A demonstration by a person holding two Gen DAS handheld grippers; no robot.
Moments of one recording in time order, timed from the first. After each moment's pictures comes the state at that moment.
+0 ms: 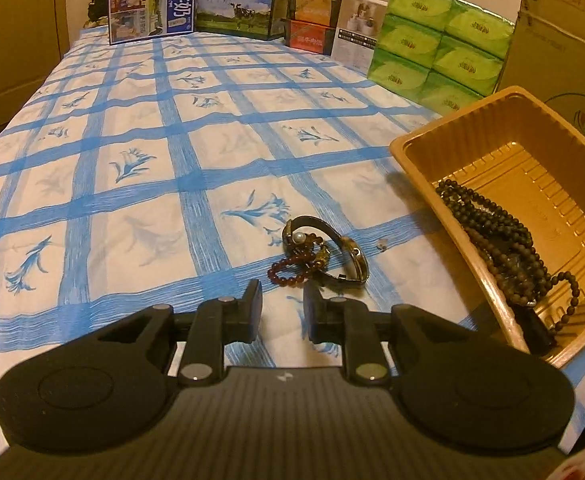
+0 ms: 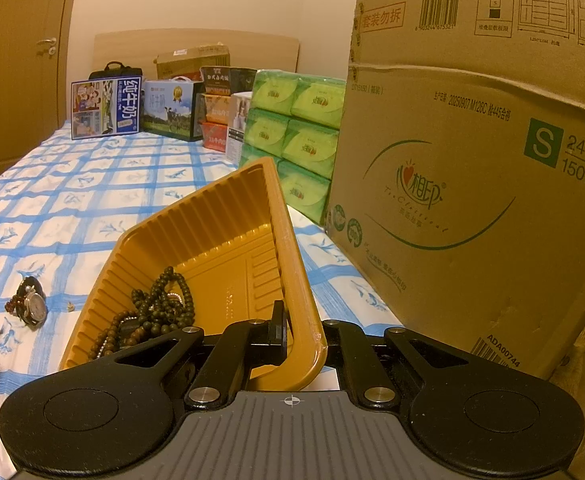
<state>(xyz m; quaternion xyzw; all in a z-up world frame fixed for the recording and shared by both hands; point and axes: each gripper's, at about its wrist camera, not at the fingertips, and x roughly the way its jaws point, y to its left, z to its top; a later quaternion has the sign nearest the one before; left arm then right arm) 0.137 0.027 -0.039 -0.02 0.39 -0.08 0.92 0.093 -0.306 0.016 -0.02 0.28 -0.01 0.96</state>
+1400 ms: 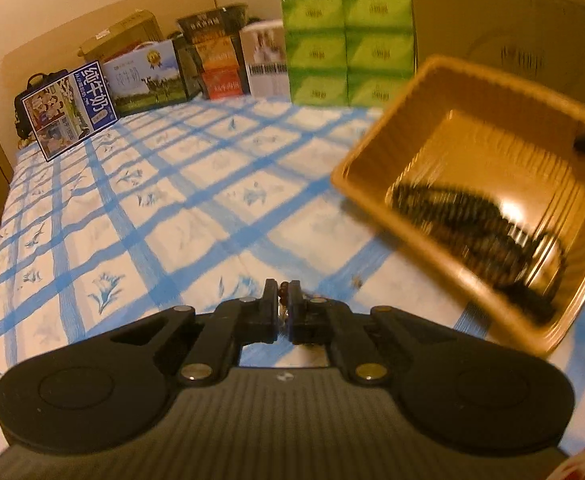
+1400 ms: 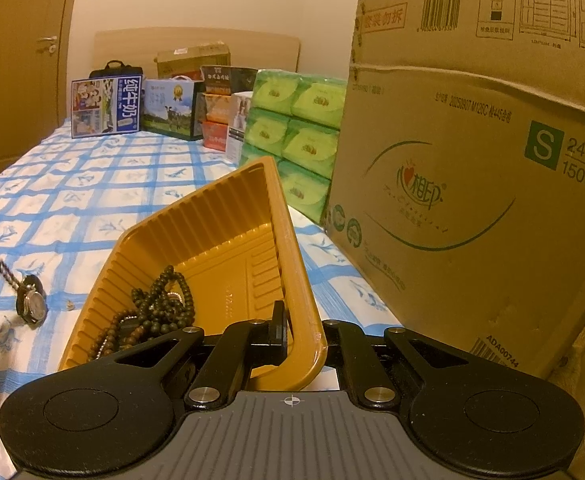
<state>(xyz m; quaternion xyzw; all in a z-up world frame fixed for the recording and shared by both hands) 0.153 -0.003 -0.005 0.14 0.32 -0.17 0.92 0.092 -0.306 0.015 -0.02 0.28 -0.01 0.96</state>
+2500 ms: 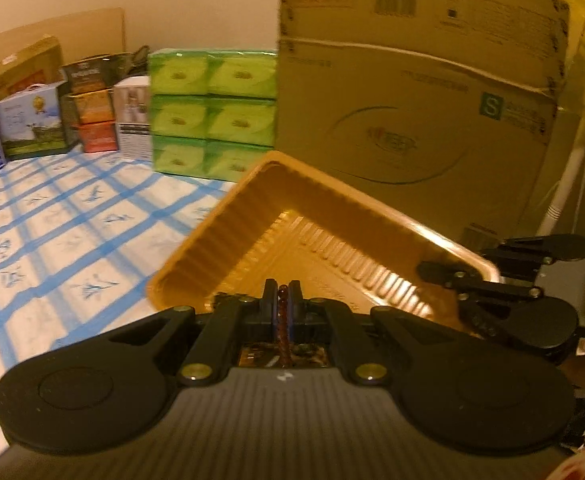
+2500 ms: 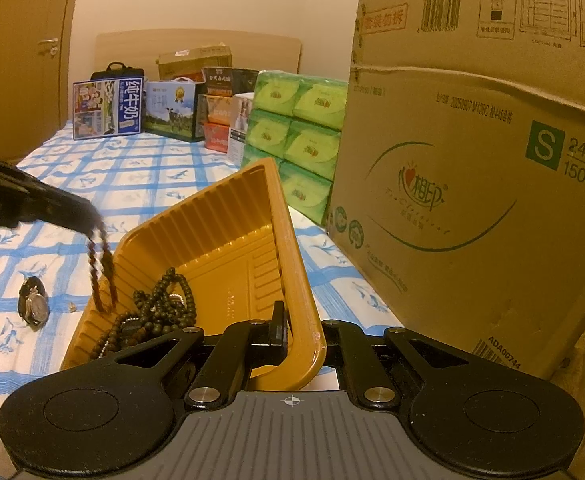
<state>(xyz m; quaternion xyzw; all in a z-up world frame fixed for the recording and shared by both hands) 0.152 -0.127 0.046 0.08 0.30 -0.33 0.89 0.089 -0.305 0.018 -0.02 0.28 -0.01 0.96</state>
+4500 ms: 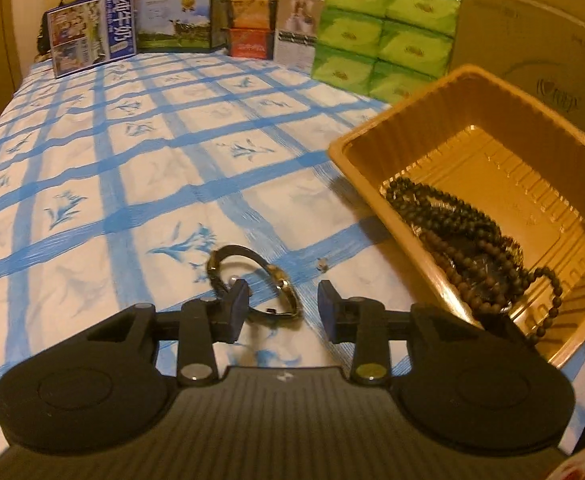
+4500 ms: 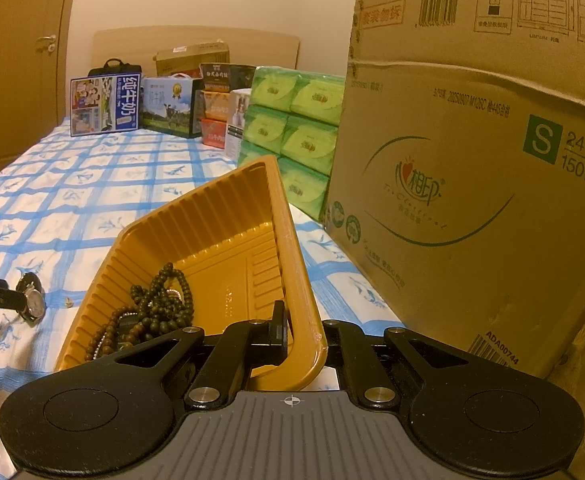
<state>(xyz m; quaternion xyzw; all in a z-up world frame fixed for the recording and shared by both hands) 0.158 -0.023 -0.043 0.03 0.38 -0.13 0.91 0.093 -0.307 0.016 -0.02 0.29 -0.01 0.96</state>
